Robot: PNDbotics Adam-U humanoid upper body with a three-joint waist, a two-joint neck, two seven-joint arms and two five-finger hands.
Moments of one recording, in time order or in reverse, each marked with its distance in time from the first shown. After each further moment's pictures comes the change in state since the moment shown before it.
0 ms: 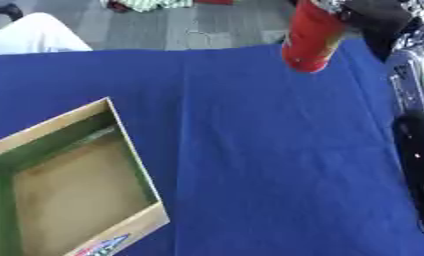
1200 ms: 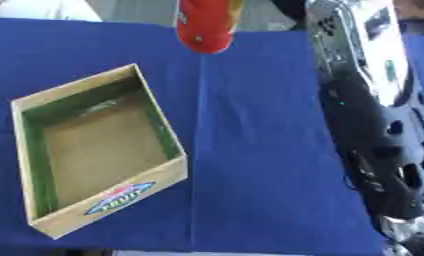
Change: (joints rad) left arm 0.111 0.049 0.038 -0.001 -0.003 0.001 0.069; right arm -0.072 0.301 0.202 -0.014 -0.078 0.126 0.023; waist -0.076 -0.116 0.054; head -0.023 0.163
